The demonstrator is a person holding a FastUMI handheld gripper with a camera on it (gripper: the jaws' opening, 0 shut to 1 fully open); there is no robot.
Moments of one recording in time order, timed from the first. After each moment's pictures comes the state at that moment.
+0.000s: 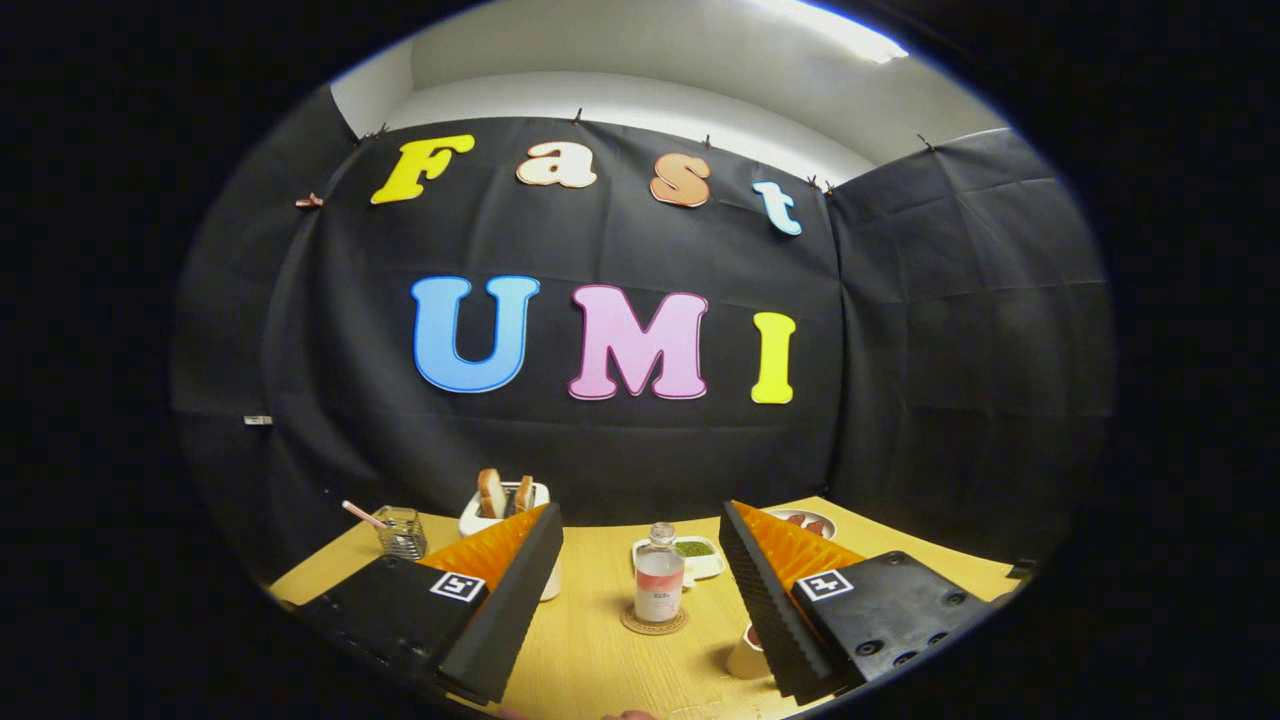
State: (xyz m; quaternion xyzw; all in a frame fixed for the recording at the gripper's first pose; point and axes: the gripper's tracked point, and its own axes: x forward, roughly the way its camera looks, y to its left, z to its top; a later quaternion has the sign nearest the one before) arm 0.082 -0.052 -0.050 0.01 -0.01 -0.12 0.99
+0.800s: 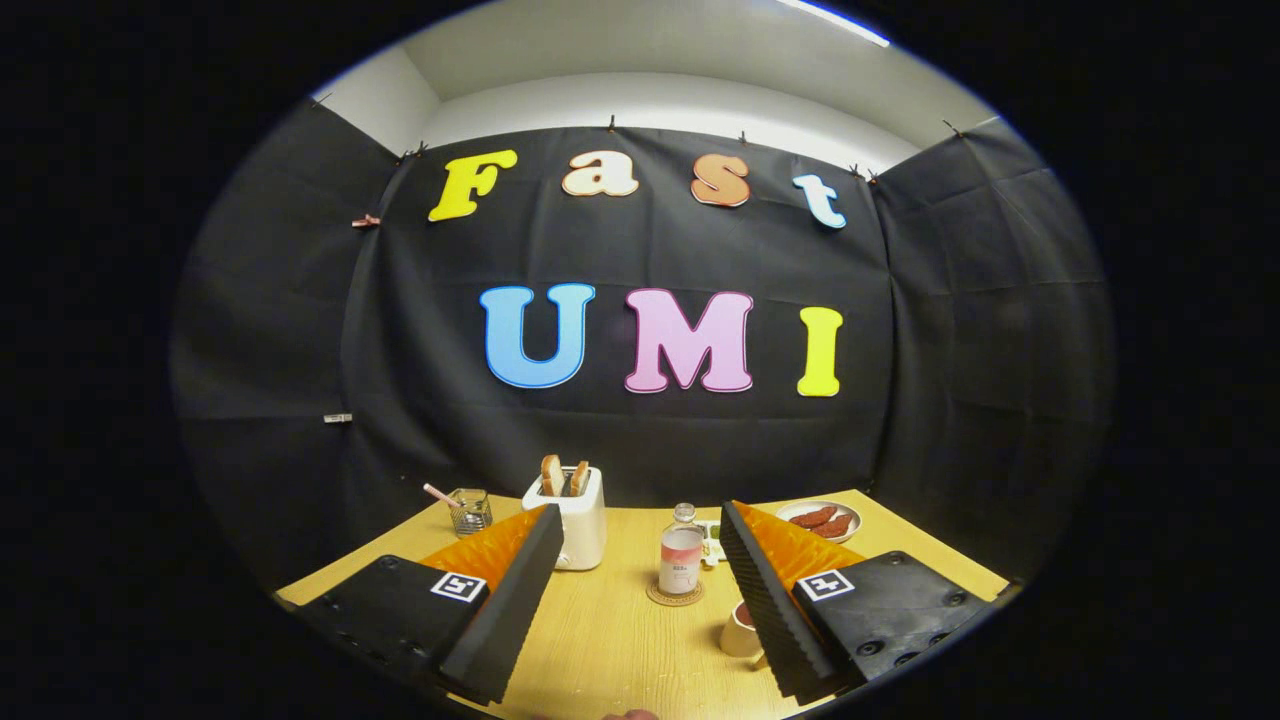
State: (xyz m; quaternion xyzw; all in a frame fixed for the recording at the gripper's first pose) arm 0.005 -0.057 -0.036 0.01 0.02 -0.02 1.00
